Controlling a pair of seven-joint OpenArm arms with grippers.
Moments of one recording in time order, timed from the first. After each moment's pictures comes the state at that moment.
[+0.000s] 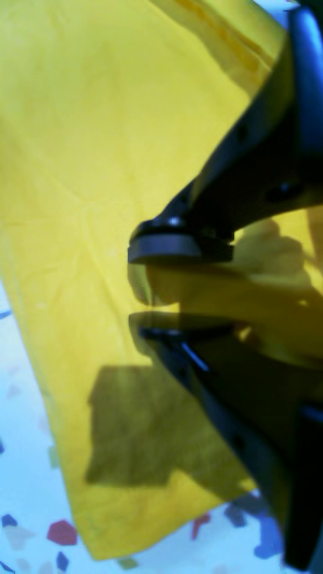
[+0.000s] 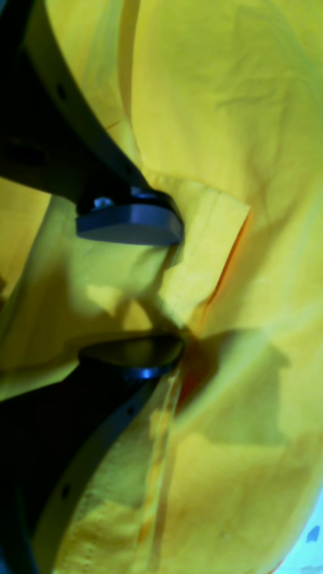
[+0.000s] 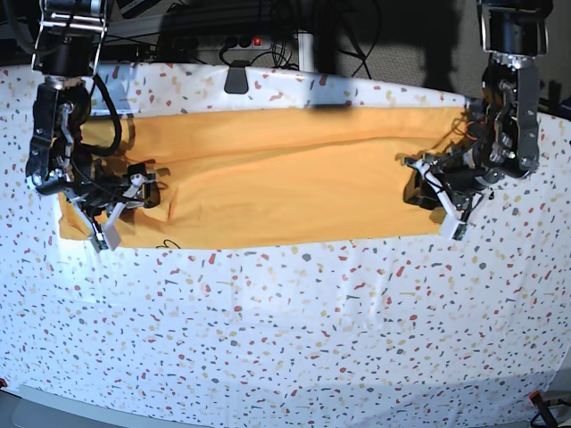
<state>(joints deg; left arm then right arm) -1.7 -14.3 -2.9 77.0 -22.0 -26.8 41.5 5.3 21.1 13.5 76.3 21.7 31.5 -52.1</state>
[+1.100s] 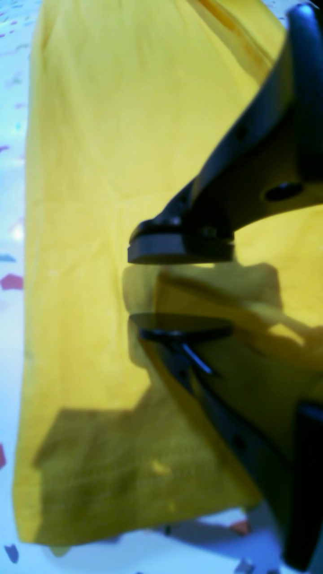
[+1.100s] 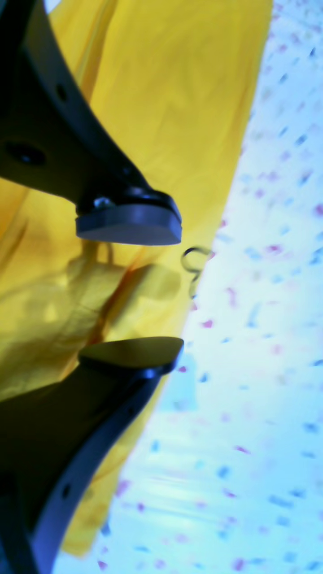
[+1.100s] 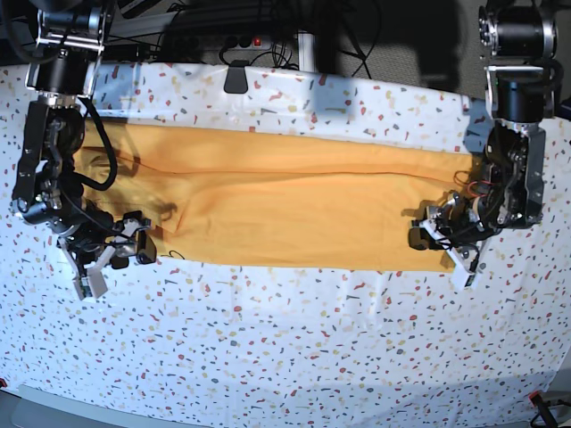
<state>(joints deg) -17.3 -14.4 -3.0 62.3 -31.4 -26.9 45.5 10.1 21.1 13.6 85.3 27.0 33.8 -48.1</state>
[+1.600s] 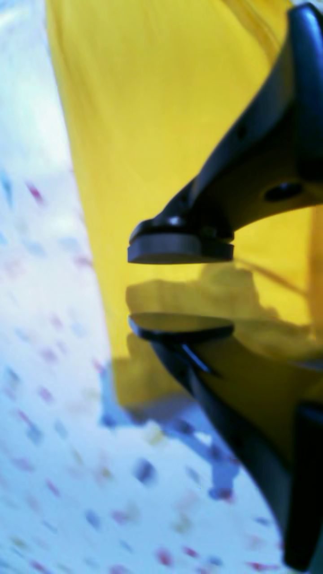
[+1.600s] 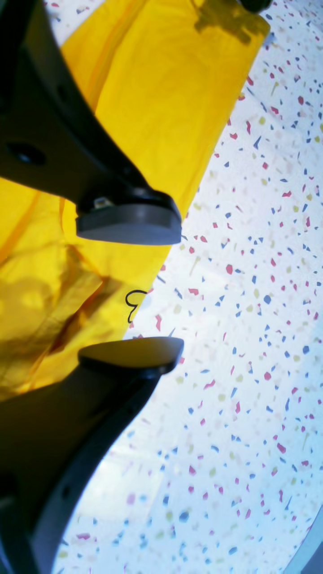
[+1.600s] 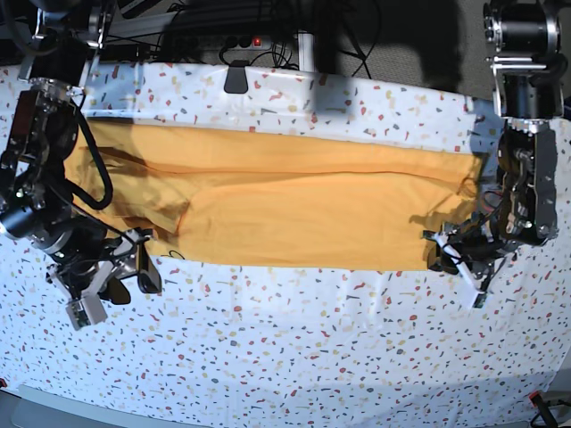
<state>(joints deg) -15.4 -17.1 -2.9 73.4 -23.3 -24.3 45.8 8.9 21.2 13.6 105.1 32.0 33.8 -57.0</state>
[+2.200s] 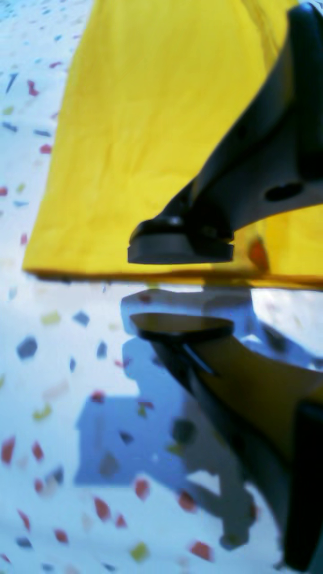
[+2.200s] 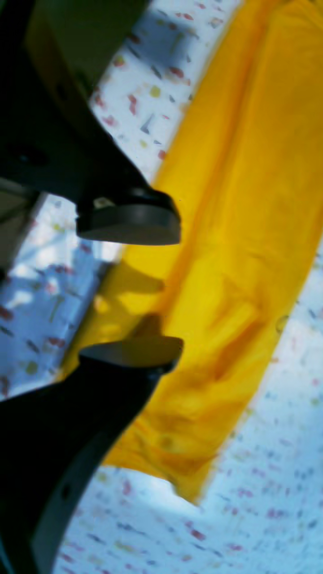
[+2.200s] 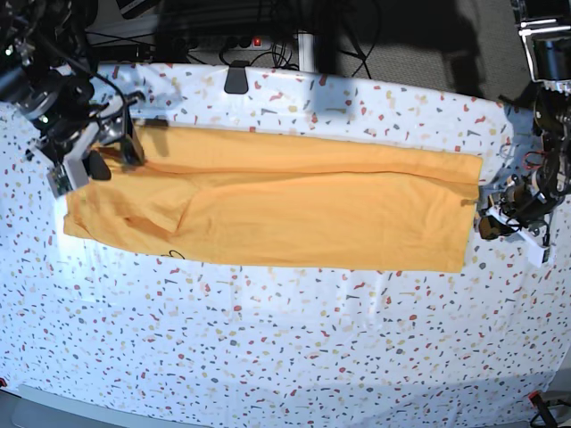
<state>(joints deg) -6.1 -22.6 -12.6 73.4 -36.8 -19.8 43.8 -23.8 18.4 28.8 128.4 38.9 34.0 -62.0</state>
